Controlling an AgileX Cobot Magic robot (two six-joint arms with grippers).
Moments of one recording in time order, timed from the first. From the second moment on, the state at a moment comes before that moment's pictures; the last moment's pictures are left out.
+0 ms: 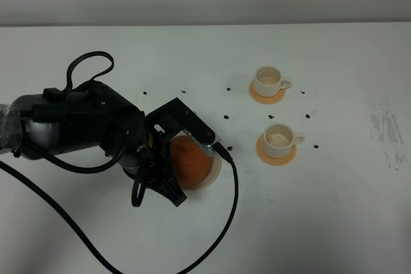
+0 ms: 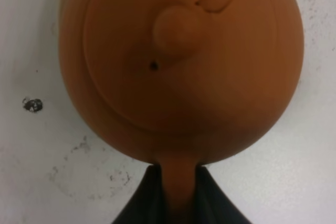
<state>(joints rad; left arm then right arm) -0.65 1.83 -1.00 0.08 0.49 0.16 -0.16 -0.01 -0.50 0.19 1.08 -0.09</state>
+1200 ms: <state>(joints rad) -0.65 1.86 -1.30 0.16 0.53 0.31 -0.16 -0.01 -0.50 0.19 1.08 -0.09</state>
